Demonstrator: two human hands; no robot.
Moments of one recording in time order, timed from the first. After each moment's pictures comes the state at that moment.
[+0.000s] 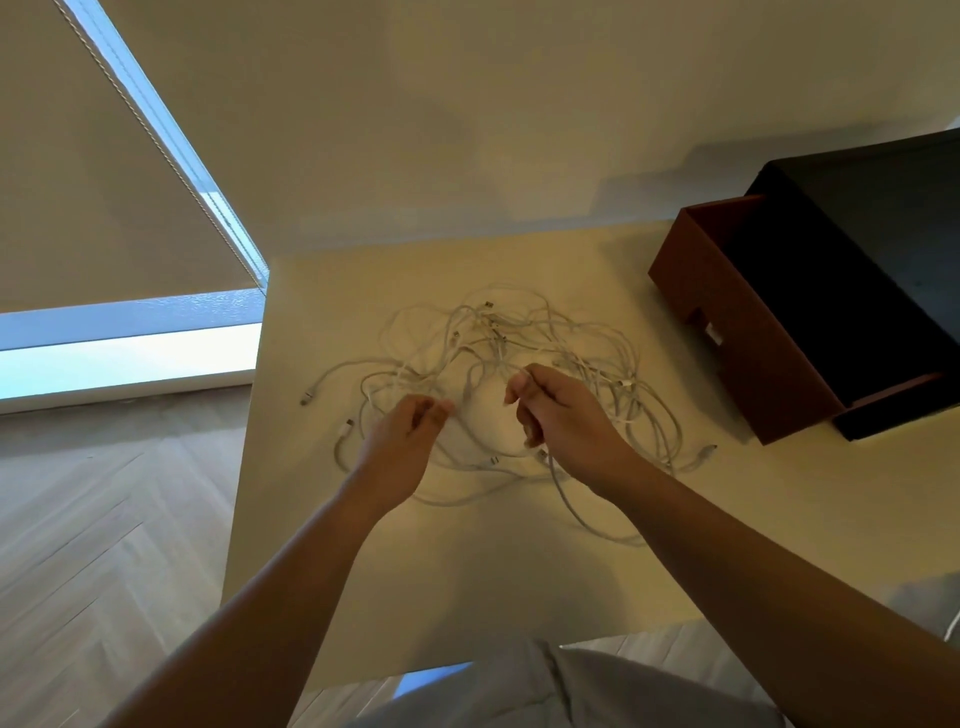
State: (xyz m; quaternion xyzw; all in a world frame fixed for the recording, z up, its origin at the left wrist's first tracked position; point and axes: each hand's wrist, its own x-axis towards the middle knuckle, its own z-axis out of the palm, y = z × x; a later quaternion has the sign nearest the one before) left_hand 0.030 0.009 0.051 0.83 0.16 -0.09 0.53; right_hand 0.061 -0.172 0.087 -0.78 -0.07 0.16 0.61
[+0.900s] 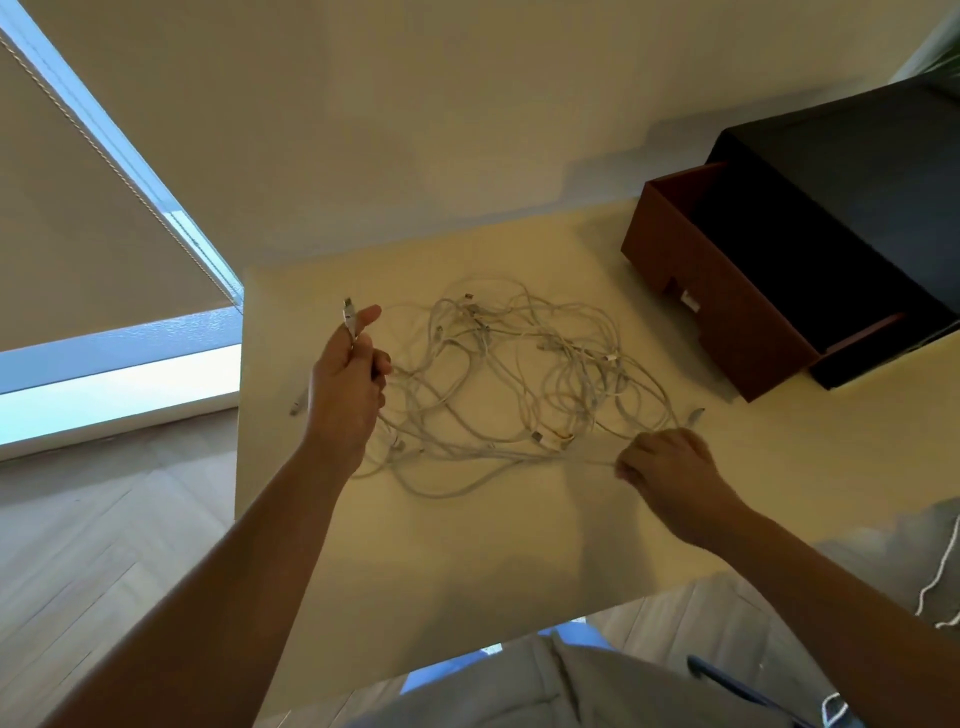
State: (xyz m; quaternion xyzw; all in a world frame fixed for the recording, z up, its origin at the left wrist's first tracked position) left_hand 0.060 0.035 0.075 0.68 0.17 0.04 0.71; right_hand 0.007 -0.296 0.011 -0.98 -0.15 0.11 0.04
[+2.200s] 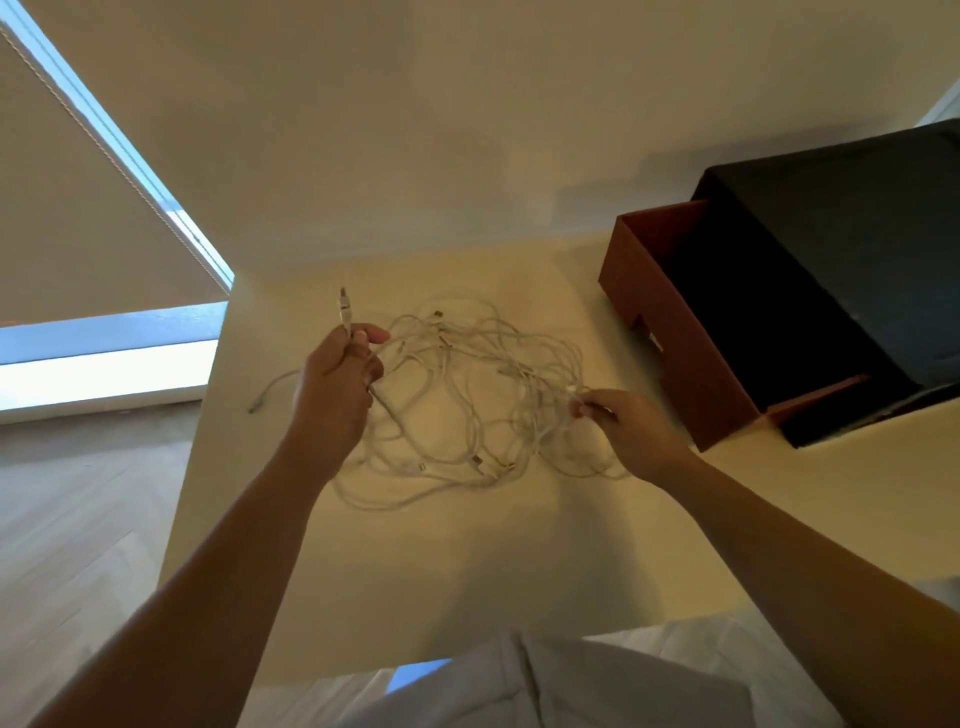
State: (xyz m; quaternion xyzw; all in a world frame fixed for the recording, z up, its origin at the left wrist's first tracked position) left_hand 0.063 -0.052 0.110 0.71 0.17 0.11 0.67; right_hand 0.107 -0.339 0.025 -0.92 -0.11 0.11 0.36
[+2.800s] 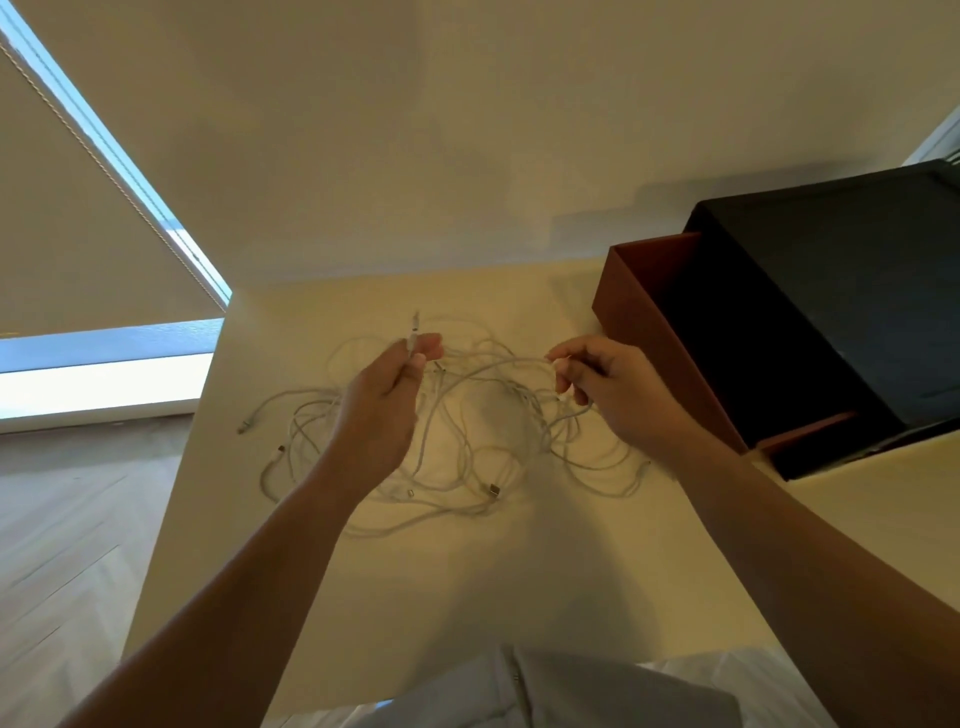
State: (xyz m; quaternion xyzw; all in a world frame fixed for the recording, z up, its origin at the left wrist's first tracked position) left_hand 0.068 -0.089 0.126 0.81 0.12 0.06 0.57; right_hand 0.131 -0.310 0.113 -0.78 -0.12 0.11 0.60
